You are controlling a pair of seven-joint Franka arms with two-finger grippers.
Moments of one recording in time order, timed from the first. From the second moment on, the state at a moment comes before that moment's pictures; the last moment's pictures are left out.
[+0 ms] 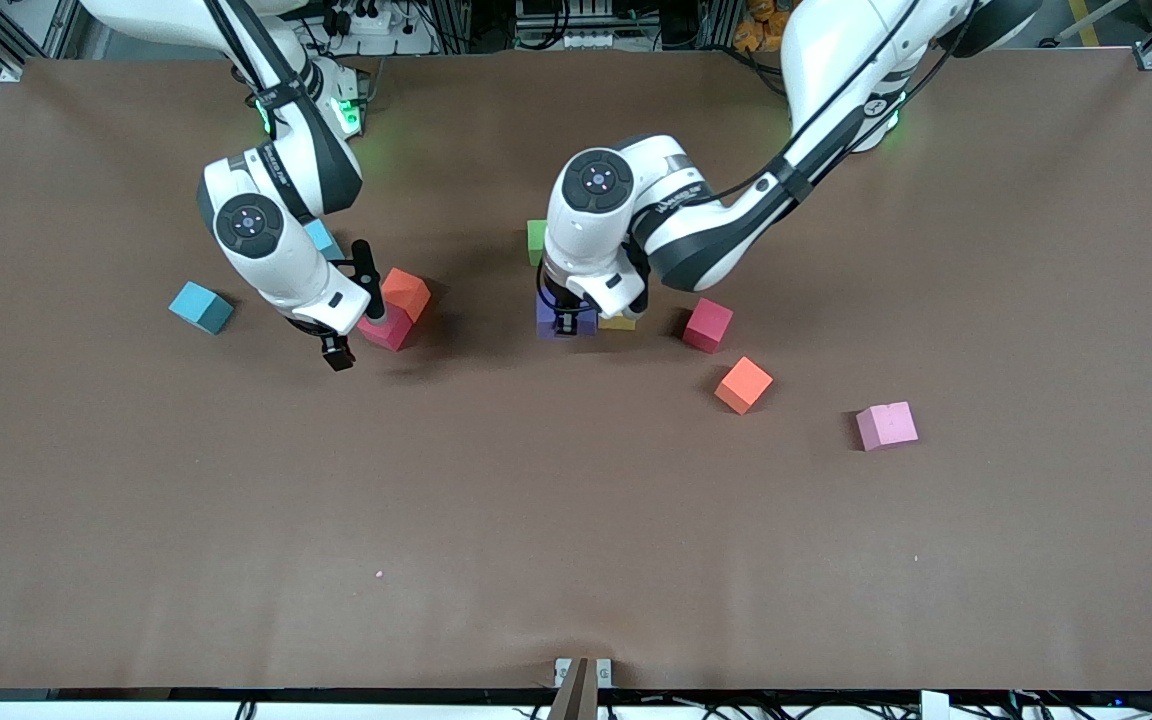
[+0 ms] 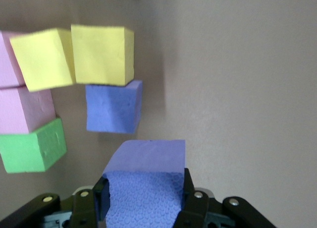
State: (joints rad) left arm -0.32 0.69 -0.67 -1.55 0.35 2.22 -2.62; right arm 0.11 0.16 0.21 -2.30 -0.16 2.41 -1.42
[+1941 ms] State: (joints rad) left arm -0.52 0.84 -0.51 -1.54 0.34 2.34 -2.73; right arm -0.04 0.14 0.23 -2.25 0.02 2.26 0.18
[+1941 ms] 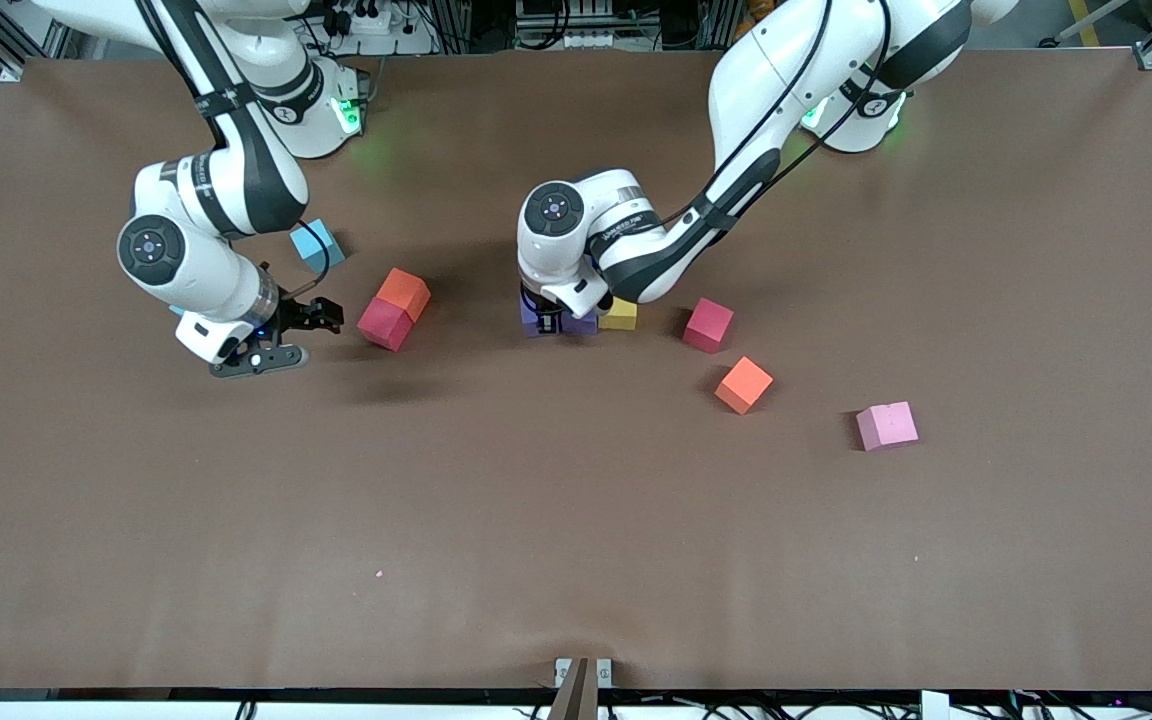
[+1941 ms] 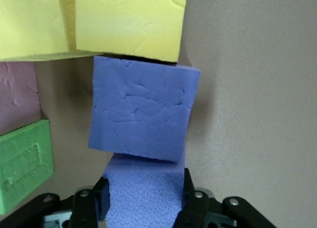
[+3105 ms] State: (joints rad) left arm -0.52 0.84 -0.50 -1.53 0.34 2.33 -2.71; right arm 0.08 0.27 0.24 -2.25 0.02 2.34 0.73
